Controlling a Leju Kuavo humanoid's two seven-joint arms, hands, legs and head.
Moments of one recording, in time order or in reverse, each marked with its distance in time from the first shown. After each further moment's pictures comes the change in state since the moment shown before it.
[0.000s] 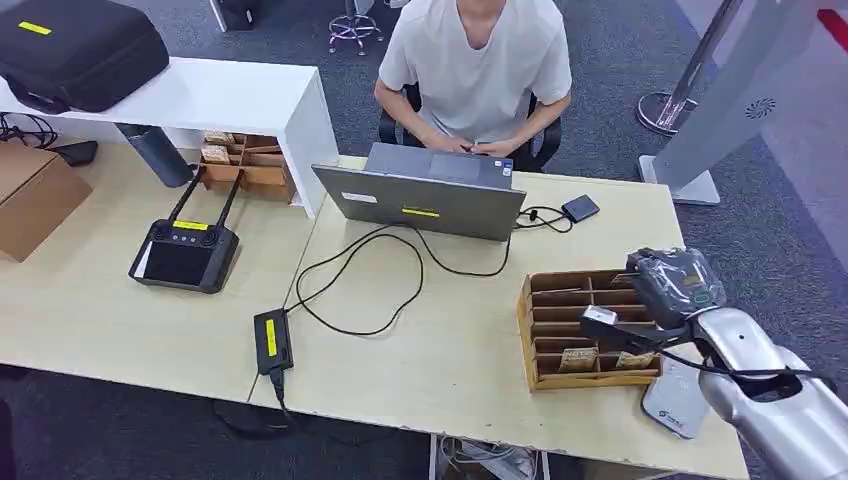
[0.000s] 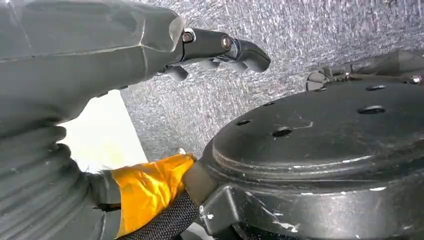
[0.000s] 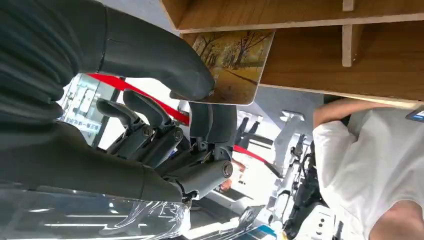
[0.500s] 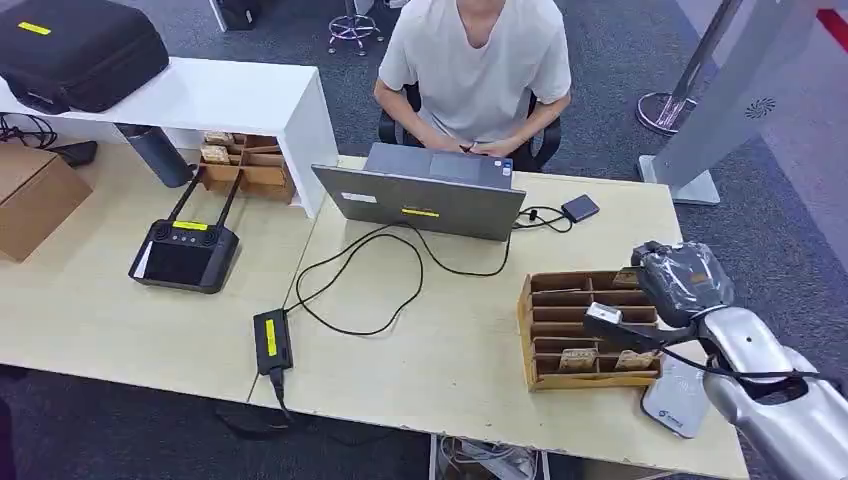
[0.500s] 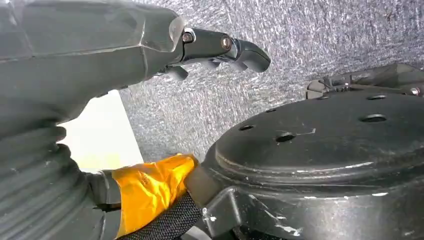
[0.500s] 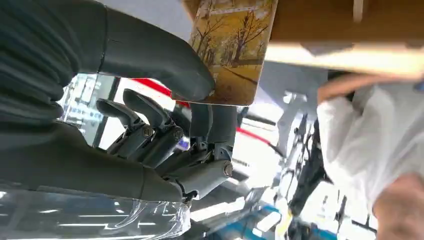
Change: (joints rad) left arm 0.004 0.022 -0.007 -0.064 -0.022 0.088 0.001; right arm -0.002 -0.005 -0.026 -0.037 0.059 -0.066 0.005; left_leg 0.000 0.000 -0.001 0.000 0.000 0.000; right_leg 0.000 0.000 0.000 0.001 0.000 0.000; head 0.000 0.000
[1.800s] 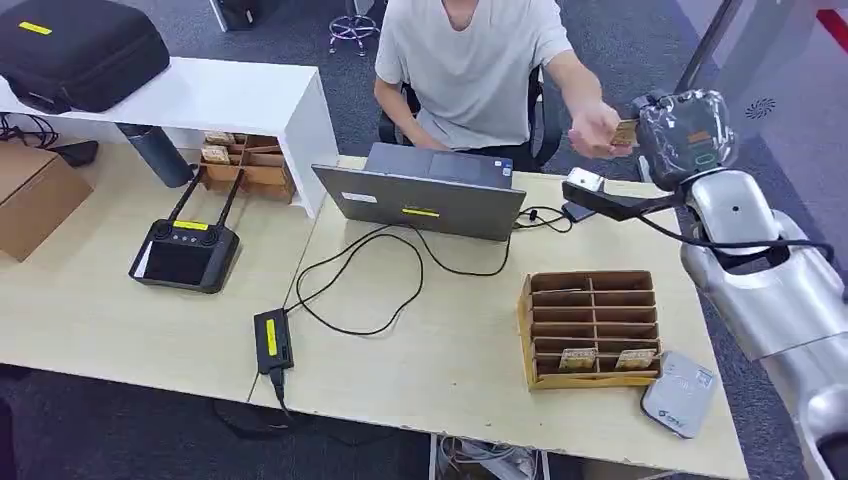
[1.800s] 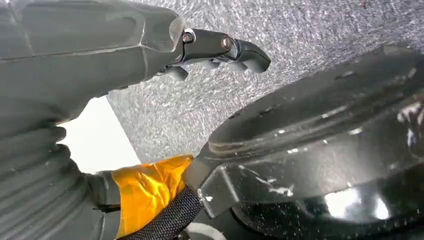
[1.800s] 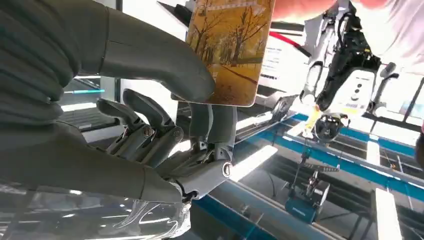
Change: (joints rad) left arm -0.038 -0.009 -0.053 0.067 -0.119 -0.112 0.021; right arm -0.447 0.212 0.062 0.249 0.170 -0.035 0.046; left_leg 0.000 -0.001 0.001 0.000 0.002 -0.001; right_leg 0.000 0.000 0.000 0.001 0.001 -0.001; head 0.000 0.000
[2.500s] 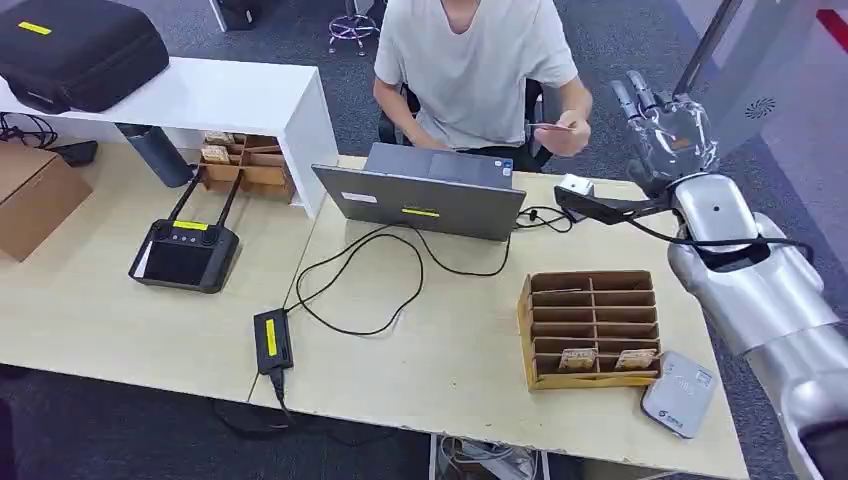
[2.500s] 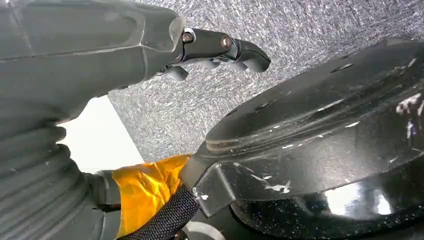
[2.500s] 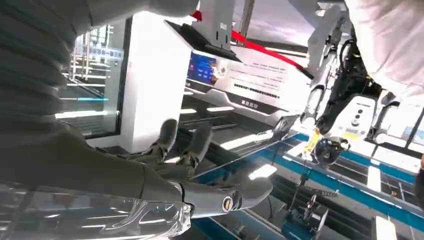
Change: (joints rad) left arm -0.007 -0.016 -0.002 0.038 0.000 -0.043 0.011; right arm -0.012 0.031 0.025 0.089 -0.009 0.015 0.003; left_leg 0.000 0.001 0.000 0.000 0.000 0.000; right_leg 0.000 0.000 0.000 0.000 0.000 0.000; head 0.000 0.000
